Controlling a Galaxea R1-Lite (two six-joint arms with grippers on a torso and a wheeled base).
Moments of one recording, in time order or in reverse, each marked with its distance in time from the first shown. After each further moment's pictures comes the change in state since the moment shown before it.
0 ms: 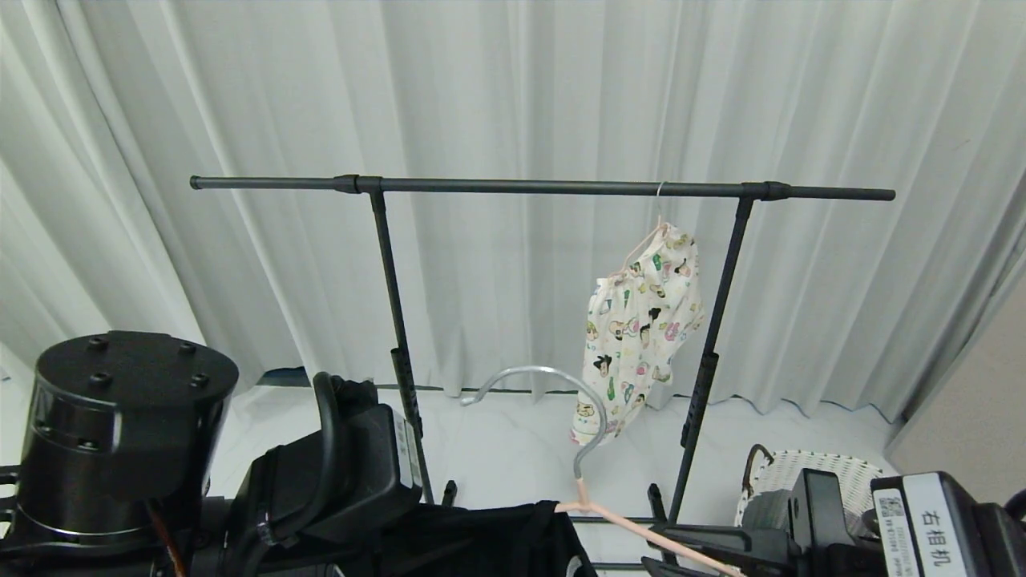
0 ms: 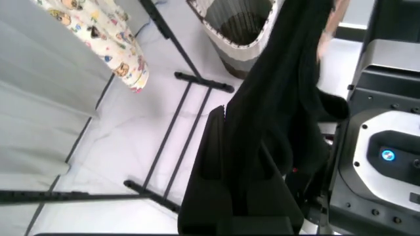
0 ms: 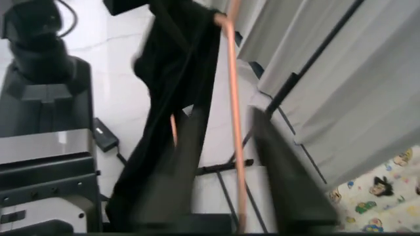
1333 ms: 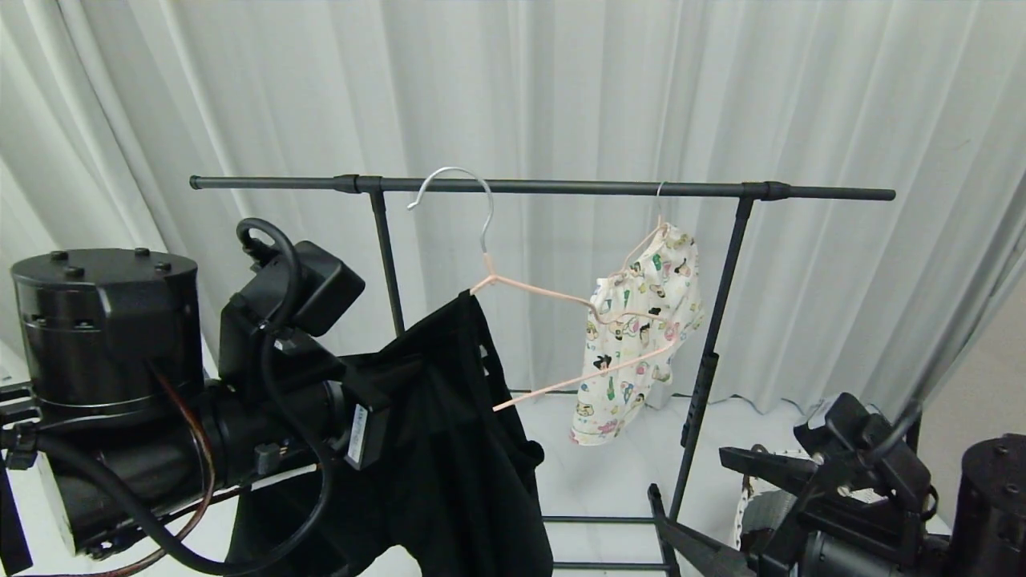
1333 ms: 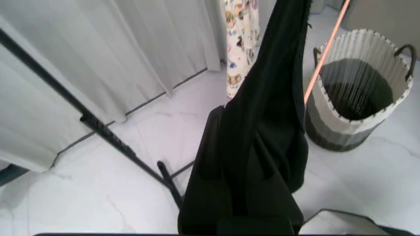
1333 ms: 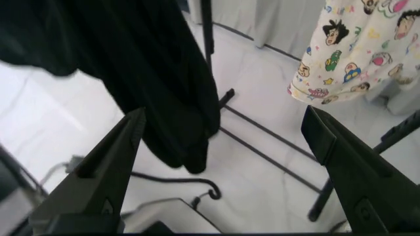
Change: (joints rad) left arm 0.195 0.072 -0.041 -0.277 0.282 -0.263; right arm -0.133 0.092 0.067 0.005 -0.349 0.425
